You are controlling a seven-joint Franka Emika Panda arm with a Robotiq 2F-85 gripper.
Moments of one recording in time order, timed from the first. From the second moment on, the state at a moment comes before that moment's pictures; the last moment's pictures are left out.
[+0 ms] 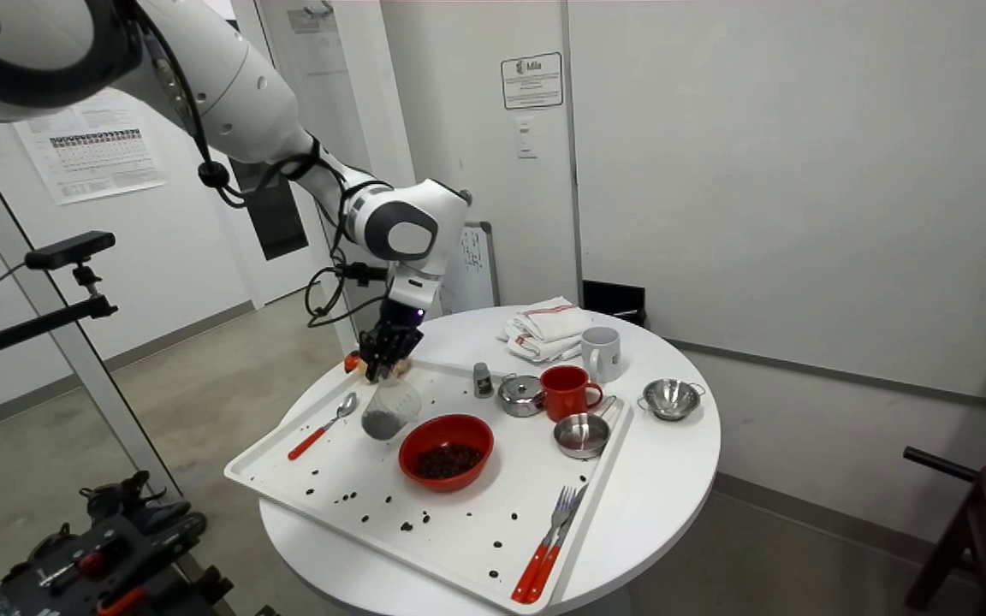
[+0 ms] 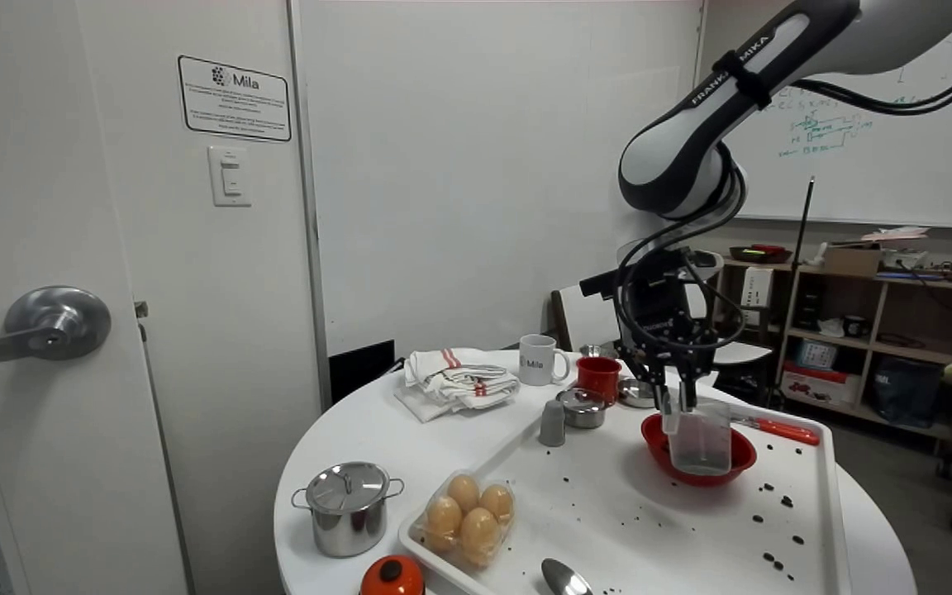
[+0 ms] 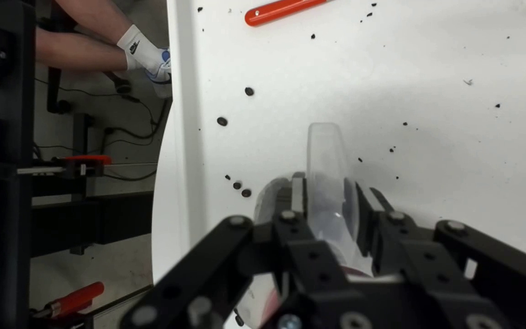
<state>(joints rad) -0.01 0.66 0.00 -1.74 0.35 1.96 1.42</state>
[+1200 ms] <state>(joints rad) -0.19 0.67 -0.02 -1.57 0.59 1.67 1.38</state>
